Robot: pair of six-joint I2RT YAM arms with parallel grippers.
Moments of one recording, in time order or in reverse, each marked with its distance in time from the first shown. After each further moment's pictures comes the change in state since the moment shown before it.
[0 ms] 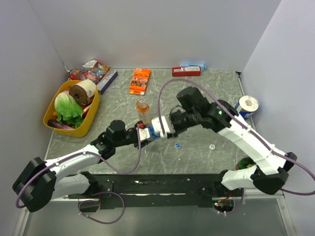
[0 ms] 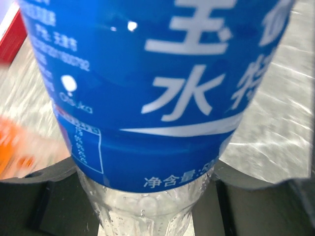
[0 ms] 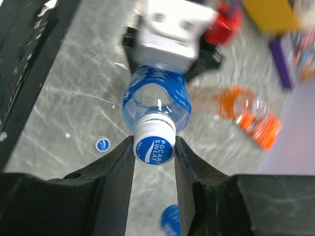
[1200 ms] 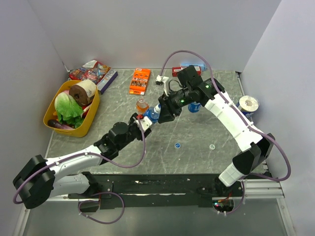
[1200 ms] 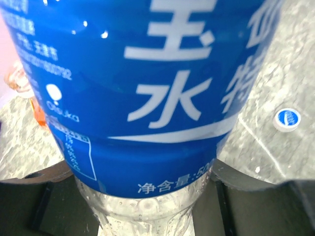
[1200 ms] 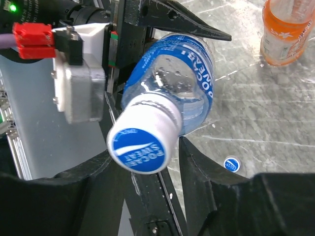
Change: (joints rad) left arm -0.113 0.013 0.023 0.102 -0.586 -0.184; right arm -0.290 0.289 0.188 0.022 -0.262 0.998
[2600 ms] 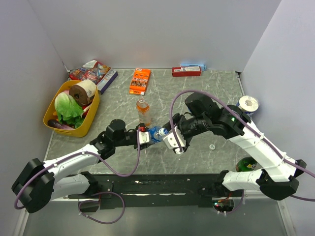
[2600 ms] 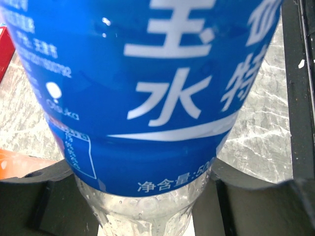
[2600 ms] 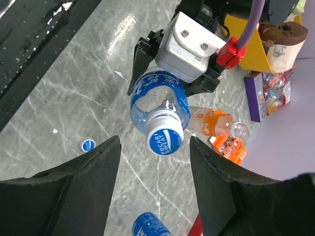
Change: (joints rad) left arm 0.103 -0.026 -0.004 -0.160 0.654 0.225; right arm 0.290 -0.370 -0.190 -0.081 0.179 -1.197
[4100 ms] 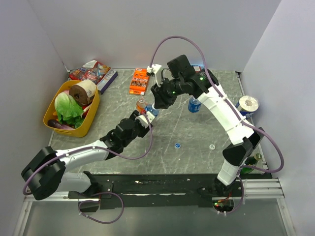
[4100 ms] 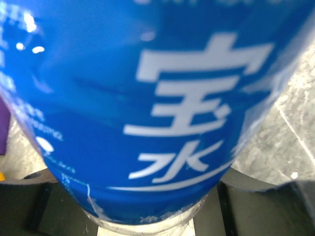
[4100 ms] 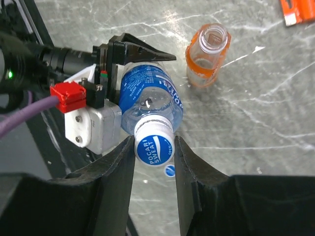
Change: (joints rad) left arm -0.089 0.154 0.072 0.125 -0.805 -0.248; right arm -0.211 0.520 0.497 0.024 0.105 1.100
